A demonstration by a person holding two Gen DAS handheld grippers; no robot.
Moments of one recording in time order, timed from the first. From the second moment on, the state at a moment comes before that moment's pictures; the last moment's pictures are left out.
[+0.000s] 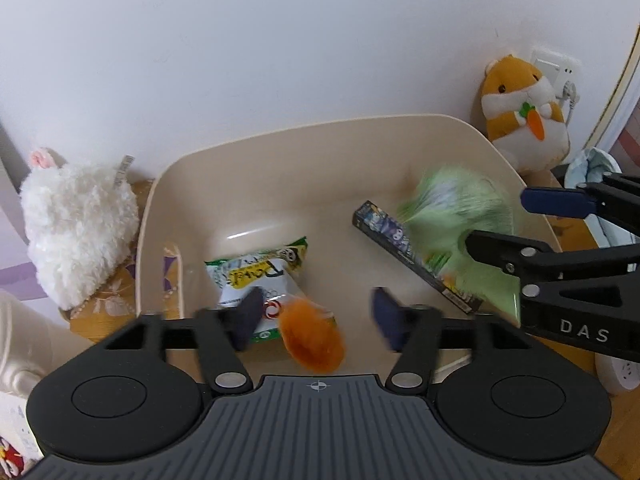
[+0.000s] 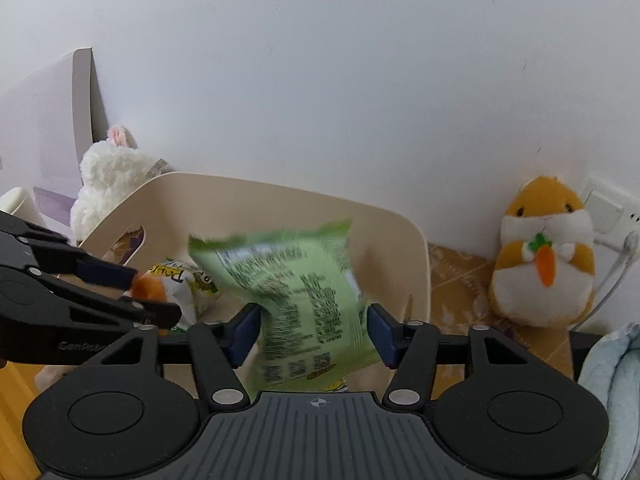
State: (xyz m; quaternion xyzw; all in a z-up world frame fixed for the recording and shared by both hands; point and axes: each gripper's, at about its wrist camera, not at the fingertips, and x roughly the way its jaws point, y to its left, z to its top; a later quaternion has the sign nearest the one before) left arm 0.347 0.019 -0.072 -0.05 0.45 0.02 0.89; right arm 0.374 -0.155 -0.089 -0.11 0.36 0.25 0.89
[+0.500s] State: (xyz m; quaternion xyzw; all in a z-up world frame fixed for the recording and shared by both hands) left arm 0.295 0.046 -0.056 -0.06 0.42 0.04 0.91; right arm 0.325 -0.185 -0.068 -0.10 0.32 0.24 0.91
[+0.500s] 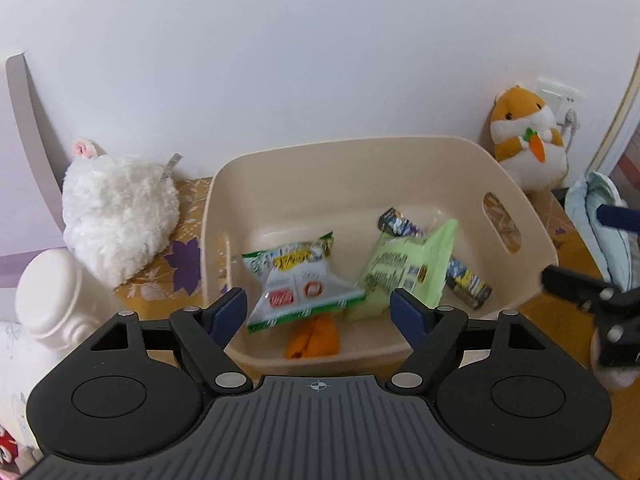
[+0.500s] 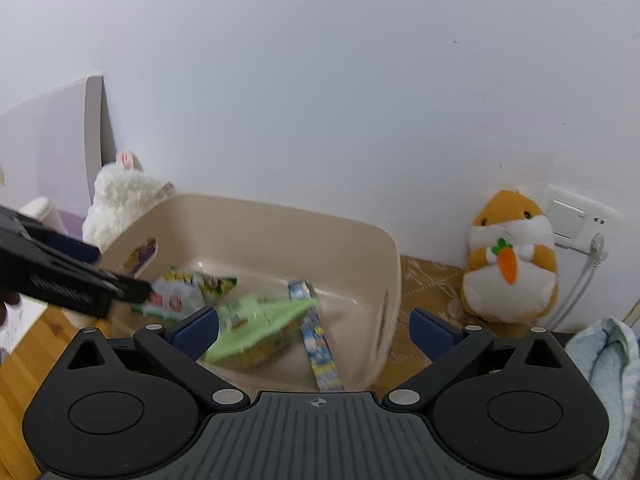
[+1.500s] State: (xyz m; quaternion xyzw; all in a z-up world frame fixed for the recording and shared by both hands) left arm 0.216 0.096 -0.120 -0.08 0.49 0.03 0.87; right arm 0.247 -0.258 -0.133 -0.15 0.42 0.17 0.88
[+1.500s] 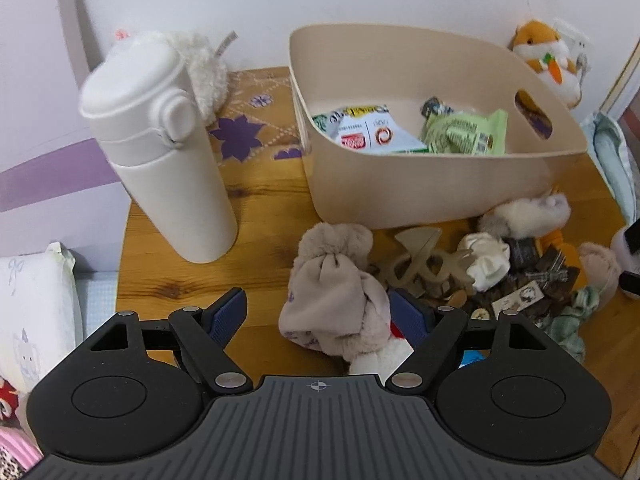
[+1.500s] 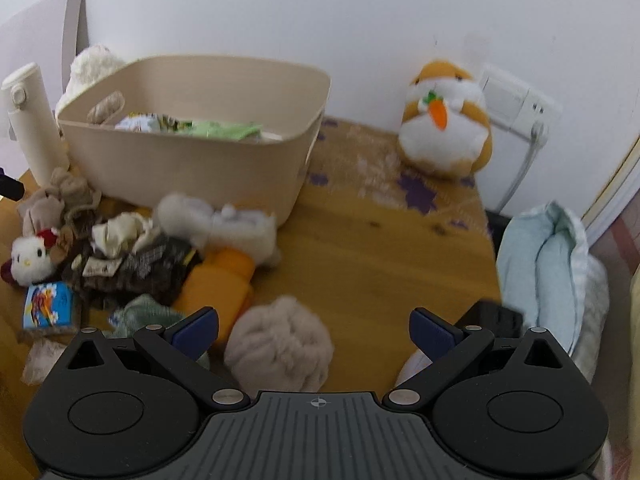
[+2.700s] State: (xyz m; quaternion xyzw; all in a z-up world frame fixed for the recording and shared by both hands) left arm 0.258 0.106 -0.174 -0.20 0.52 0.07 0.83; right arm 0.264 -0.230 -0.192 -0.23 0.46 0.21 0.83
